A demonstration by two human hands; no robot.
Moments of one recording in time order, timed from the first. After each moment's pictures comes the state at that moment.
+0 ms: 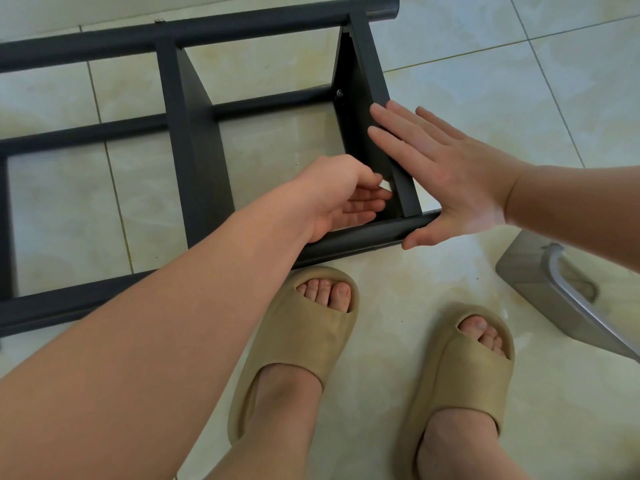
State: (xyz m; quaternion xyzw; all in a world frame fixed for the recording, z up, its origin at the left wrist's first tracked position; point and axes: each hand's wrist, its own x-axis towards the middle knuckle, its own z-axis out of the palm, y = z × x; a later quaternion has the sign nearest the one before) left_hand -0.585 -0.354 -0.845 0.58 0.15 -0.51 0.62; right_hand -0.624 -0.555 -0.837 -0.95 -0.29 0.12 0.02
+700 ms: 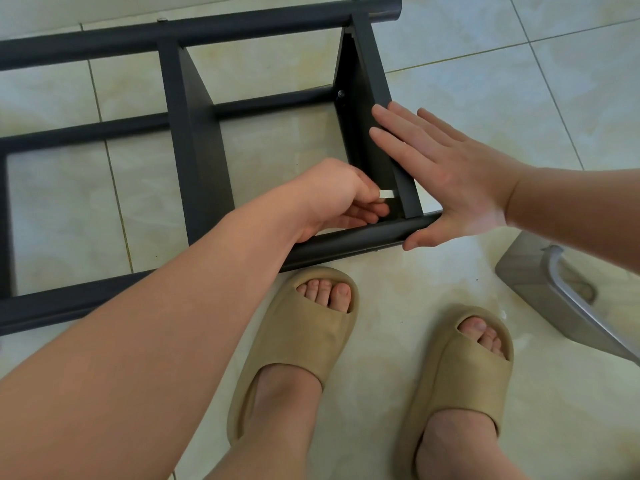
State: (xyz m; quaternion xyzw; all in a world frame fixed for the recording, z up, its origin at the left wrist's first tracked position) left_hand -0.584 -0.343 -0.844 0.64 0.03 -0.52 0.57; right_hand -0.625 -0.554 -0.836 -0.95 -0.29 0.12 0.02
